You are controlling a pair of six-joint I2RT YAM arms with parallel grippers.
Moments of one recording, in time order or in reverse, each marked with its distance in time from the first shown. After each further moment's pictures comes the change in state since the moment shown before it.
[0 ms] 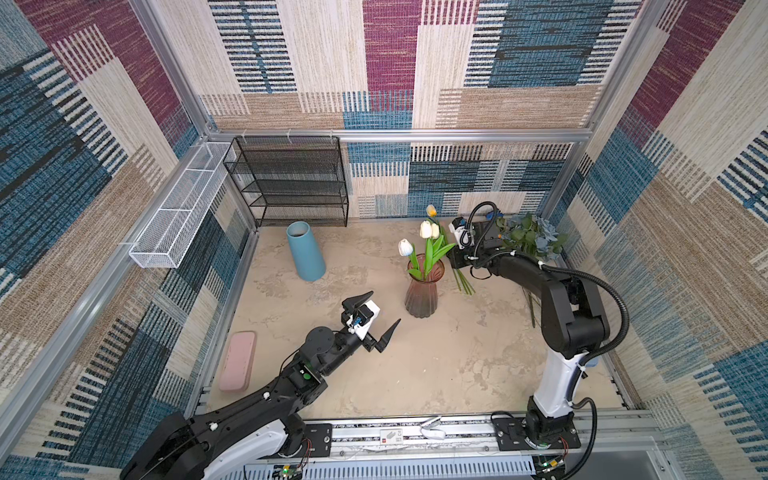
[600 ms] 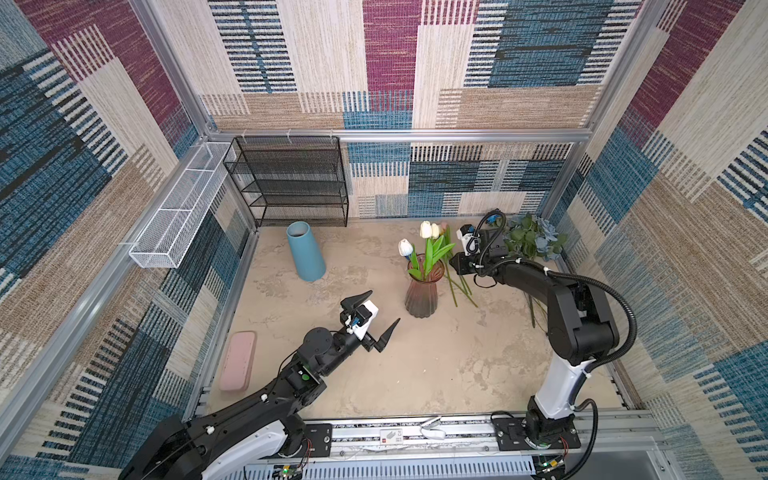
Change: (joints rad) left arm 0.000 -0.027 0.000 -0.006 0.000 0.000; right arm -0.019 -0.029 -0.108 0.048 -0.015 0.122
